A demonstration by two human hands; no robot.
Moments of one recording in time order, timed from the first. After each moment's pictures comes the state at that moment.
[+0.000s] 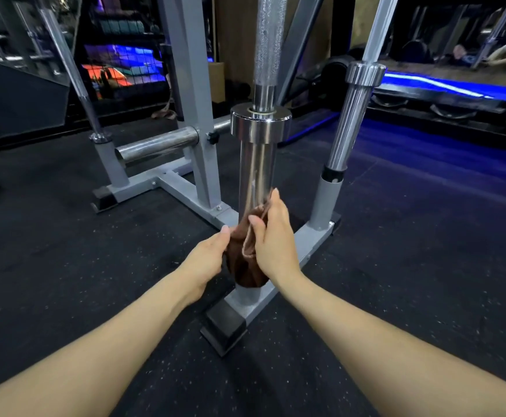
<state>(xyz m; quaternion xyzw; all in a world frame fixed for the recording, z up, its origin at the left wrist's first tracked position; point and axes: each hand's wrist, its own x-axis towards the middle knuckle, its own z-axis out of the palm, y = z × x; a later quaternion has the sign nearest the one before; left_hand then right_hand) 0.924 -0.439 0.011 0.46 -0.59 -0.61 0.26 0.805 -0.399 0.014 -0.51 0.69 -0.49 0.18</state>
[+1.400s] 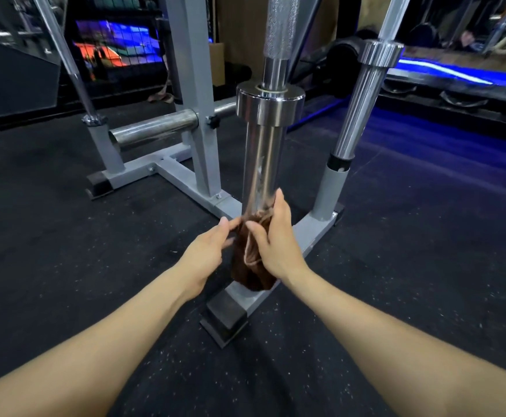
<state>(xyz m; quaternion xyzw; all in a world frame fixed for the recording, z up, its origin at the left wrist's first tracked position) 0.928 -0.446 -0.001 0.45 -0.60 -0.62 0.26 0.799 -0.403 -0.006 -0.54 0.67 -0.47 0.21</state>
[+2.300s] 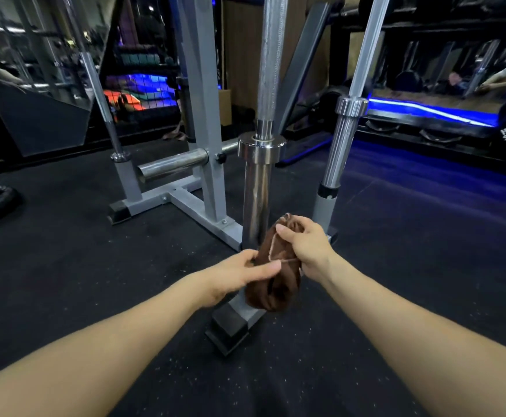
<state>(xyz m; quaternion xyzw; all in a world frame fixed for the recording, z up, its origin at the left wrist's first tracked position) 0.928 -0.386 0.052 0.38 -0.69 -0.62 0.07 0.771 -0.365 0.043 -0.33 0.61 -0.61 0.39</state>
